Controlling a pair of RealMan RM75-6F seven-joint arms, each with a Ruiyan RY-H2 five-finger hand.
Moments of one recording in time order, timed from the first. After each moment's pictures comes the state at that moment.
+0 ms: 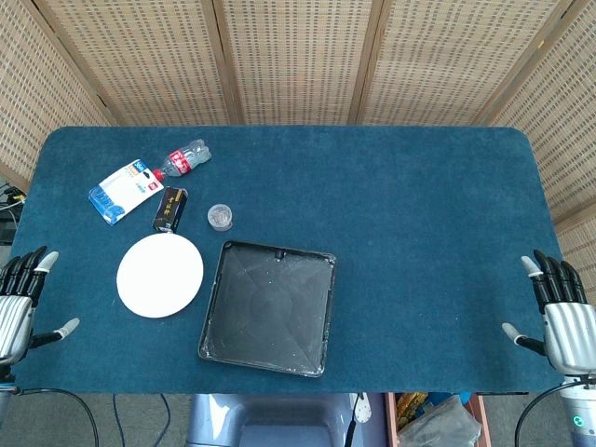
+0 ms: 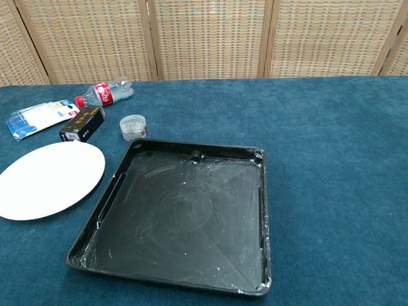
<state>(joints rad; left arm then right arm) -0.11 -1.16 -0.02 -1.59 1.53 1.54 -0.03 0.07 -1.13 0.09 -1.57 -1.55 1.57 0.00</state>
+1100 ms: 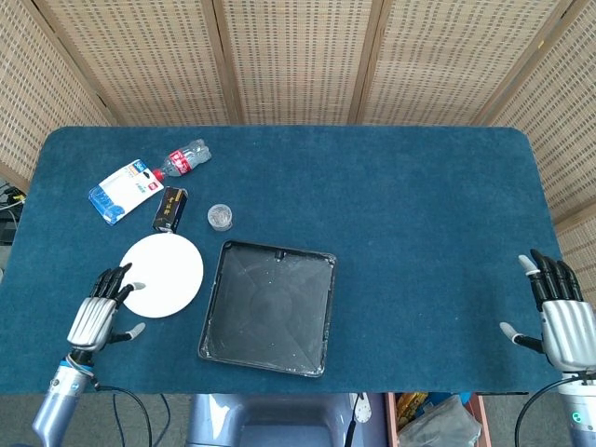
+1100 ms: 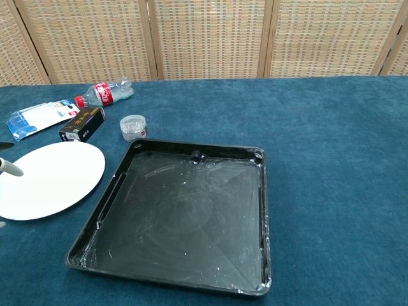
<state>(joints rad) -0.21 -1.68 0.01 -0.93 1.59 1.38 -0.30 0.08 -1.12 0.09 -1.58 -1.53 1.54 0.02</state>
